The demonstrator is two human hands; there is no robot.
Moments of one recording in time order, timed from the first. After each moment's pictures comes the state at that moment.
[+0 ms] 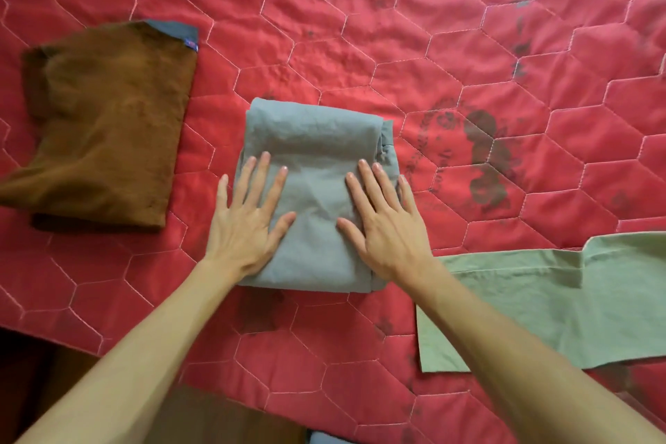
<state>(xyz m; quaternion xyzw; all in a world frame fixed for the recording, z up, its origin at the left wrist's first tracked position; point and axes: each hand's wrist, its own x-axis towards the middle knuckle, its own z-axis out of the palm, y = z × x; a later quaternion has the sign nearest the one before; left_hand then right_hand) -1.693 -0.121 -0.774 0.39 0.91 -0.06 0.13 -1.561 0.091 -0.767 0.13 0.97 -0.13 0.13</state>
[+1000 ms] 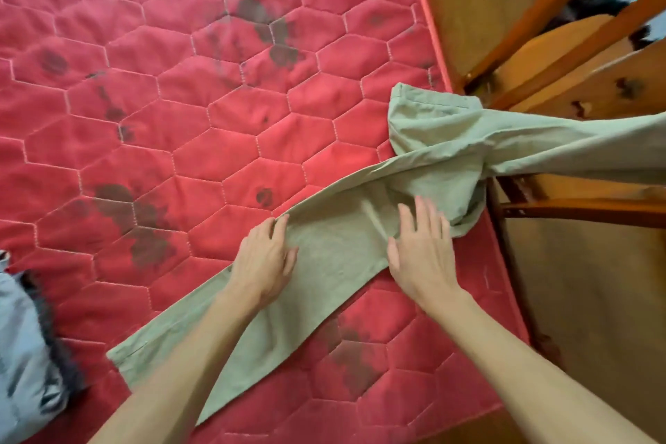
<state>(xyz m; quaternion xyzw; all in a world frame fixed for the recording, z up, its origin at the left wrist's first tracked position) -1.392 0.307 -0.739 0.53 0.78 0.05 0.32 -1.171 0.427 -0.693 0.53 0.83 -0.06 0.17</state>
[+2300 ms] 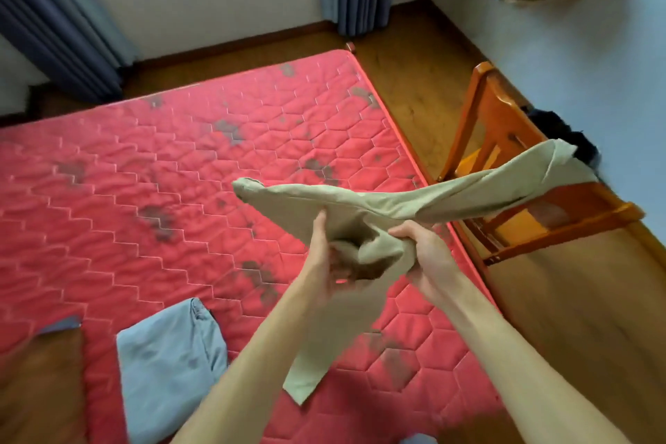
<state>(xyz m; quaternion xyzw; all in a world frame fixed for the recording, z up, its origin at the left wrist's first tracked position) -1.384 0.297 -0.344 -0.02 0.63 0.44 0.64 -1.241 0.355 -0.319 0.49 0.31 -0.77 -0.27</state>
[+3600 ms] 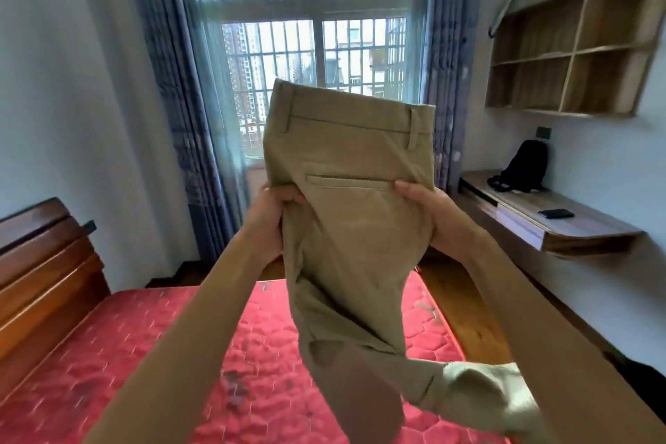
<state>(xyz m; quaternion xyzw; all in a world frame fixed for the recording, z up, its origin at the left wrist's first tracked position) -1.476 0.195 0.072 0.30 0.50 0.75 0.31 -1.298 0.365 0.052 0.15 0.64 -0.69 -0.29</state>
